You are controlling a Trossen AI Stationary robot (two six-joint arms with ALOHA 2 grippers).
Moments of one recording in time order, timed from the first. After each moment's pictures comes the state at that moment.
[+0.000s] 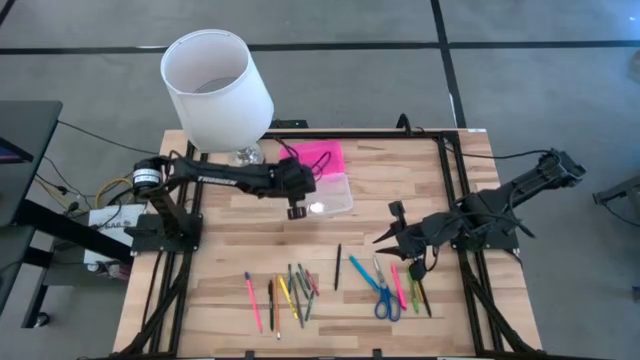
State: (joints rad) left arm 0.20 1.72 1.12 -0.42 -0.25 0.16; right arm 0.45 1.07 0.89 -0.40 0.24 -0.19
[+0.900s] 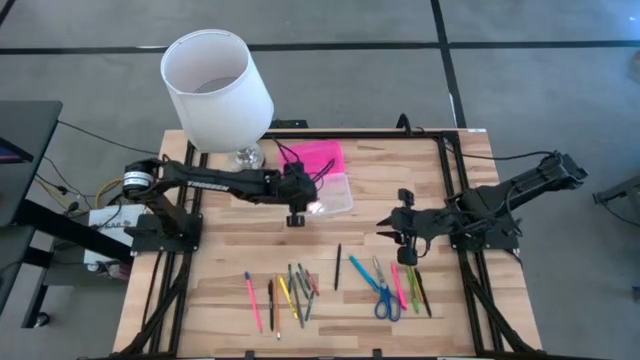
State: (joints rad) left arm 0.09 1.64 1.12 -0.42 -0.24 0.23; right arm 0.40 1.07 0.89 -0.58 0.37 0.25
